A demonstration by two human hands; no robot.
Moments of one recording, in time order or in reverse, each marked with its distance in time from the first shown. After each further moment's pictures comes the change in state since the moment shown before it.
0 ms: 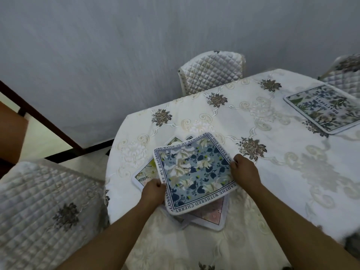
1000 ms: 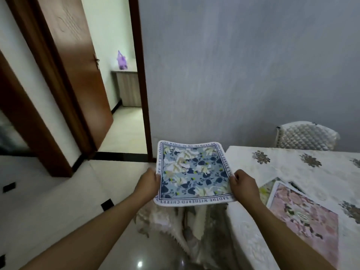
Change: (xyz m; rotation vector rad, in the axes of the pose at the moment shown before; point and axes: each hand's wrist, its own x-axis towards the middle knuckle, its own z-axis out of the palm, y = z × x) left_hand -0.109 -0.297 -0.466 -0.010 0.433 0.234; right_hand -0.256 -0.463 0.136 0.023 0.063 -0.375
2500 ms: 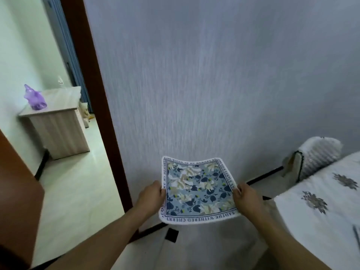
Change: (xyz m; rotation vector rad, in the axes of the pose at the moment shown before) left_hand 0.663 -0.061 -0.108 0.195 -0.368 0.473; right_hand 0.436 -0.246 0.255 -0.119 0.202 0.399
